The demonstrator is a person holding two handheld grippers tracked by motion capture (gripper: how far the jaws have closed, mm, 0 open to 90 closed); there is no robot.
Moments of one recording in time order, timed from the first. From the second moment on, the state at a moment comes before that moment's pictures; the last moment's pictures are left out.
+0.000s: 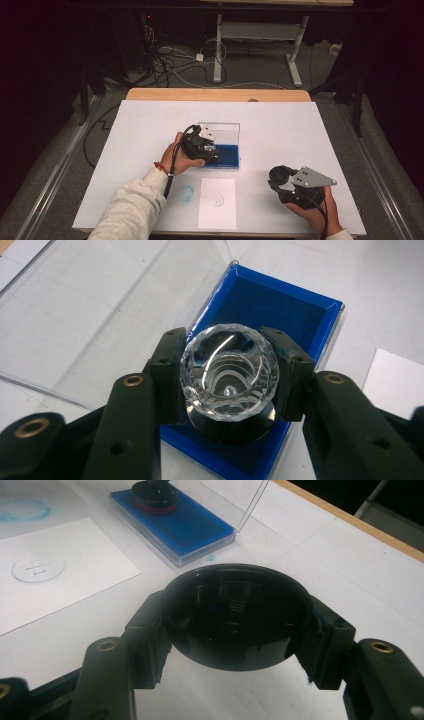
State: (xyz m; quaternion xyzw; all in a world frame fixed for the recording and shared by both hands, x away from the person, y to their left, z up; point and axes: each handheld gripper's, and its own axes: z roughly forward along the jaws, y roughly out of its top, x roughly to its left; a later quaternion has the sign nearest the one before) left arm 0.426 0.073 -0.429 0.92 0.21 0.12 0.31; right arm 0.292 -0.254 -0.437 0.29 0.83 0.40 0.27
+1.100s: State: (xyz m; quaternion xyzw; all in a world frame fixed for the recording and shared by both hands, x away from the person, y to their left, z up) left arm 0.414 0.089 -0.378 0.89 0.21 0.15 0.38; right arm 0.293 -0.257 -0.438 0.30 0.82 0.40 0.27
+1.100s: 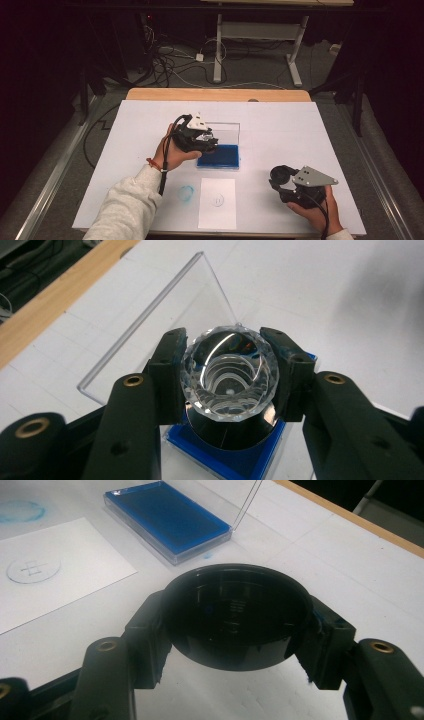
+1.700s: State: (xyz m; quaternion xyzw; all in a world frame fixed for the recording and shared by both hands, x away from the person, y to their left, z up) left arm 0.421 0.048 -0.393 0.90 0.18 0.14 0.36; right arm 0.294 -0.257 -0.439 0.30 0.82 0.40 0.27
